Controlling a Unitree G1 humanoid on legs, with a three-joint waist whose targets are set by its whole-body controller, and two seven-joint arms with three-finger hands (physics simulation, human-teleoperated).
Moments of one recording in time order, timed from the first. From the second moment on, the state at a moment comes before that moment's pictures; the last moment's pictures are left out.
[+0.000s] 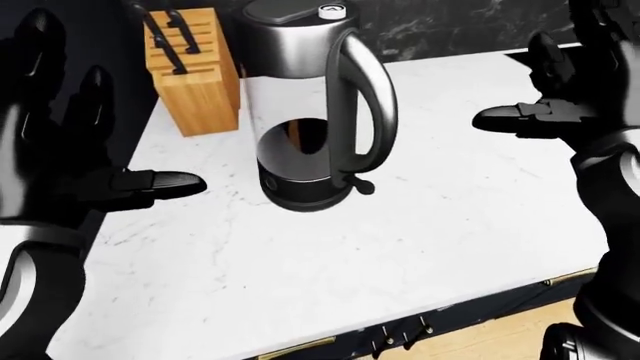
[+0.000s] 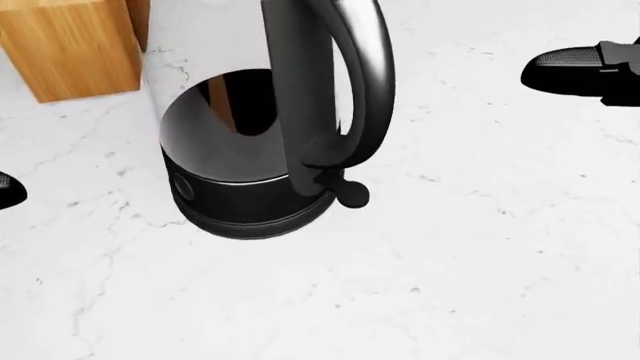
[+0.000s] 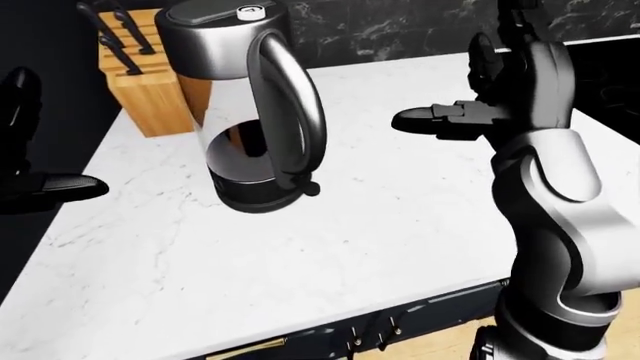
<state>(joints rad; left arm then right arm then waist) -0.40 0.56 0.53 -0.86 -0.81 0.98 0.33 -0.64 -0.55 -0.36 -0.48 0.55 0.85 -0.17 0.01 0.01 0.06</state>
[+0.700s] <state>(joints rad) -0.41 0.60 0.53 -0.85 -0.89 0.96 0.39 -0.64 -0.53 -0.36 -0.49 0.49 0.88 -0.12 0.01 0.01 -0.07</state>
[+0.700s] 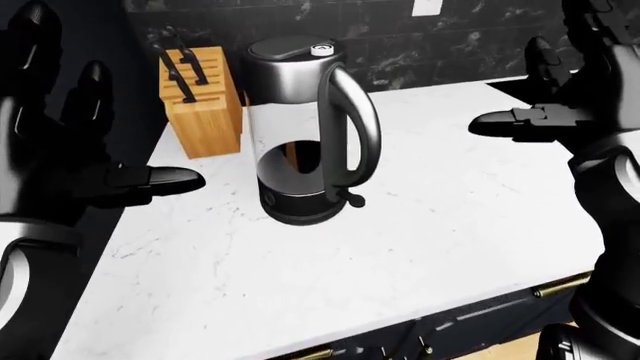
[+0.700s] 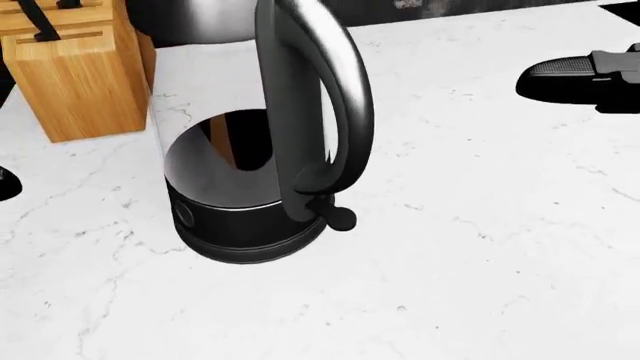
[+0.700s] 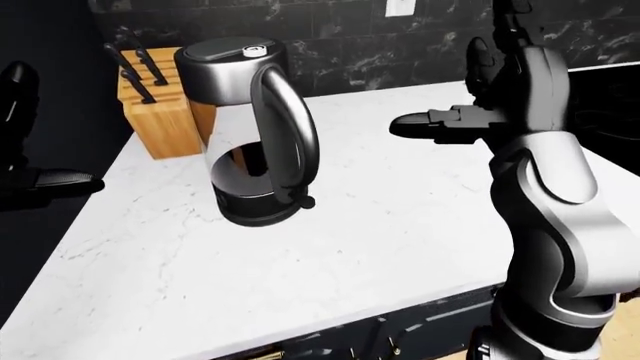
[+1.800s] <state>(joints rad) -0.41 0.59 0.51 -0.87 -0.86 0.96 0.38 -0.75 -0.50 -0.27 -0.32 0.37 0.82 -0.05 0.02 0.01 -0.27</state>
